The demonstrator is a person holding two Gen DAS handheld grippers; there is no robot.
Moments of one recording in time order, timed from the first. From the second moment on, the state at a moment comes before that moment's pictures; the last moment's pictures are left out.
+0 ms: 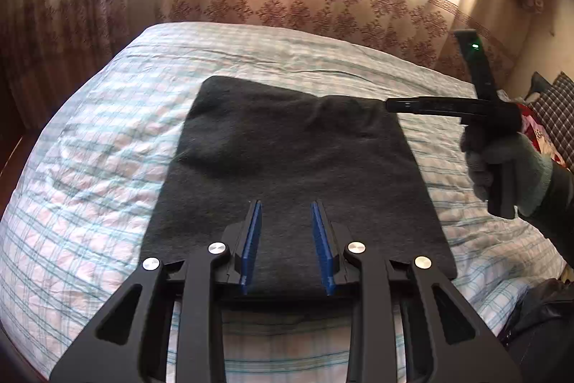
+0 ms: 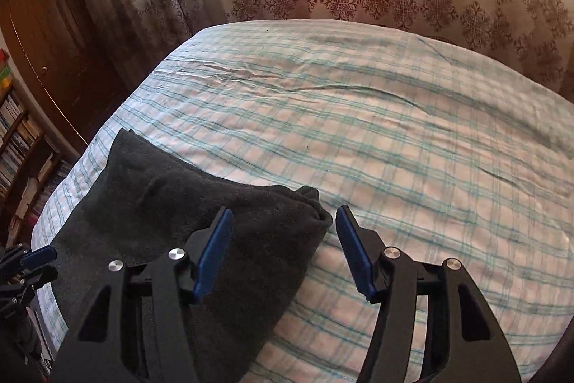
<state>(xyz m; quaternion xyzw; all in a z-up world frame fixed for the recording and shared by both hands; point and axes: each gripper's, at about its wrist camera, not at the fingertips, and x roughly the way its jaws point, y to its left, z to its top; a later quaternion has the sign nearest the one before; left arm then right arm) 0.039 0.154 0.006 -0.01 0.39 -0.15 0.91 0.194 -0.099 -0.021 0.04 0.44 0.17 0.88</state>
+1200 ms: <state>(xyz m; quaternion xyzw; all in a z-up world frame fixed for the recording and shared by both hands) 0.028 0.190 -0.037 -0.02 0.40 -0.07 0.91 0.040 -0.054 -0.045 -0.02 0.49 0.31 0.81</state>
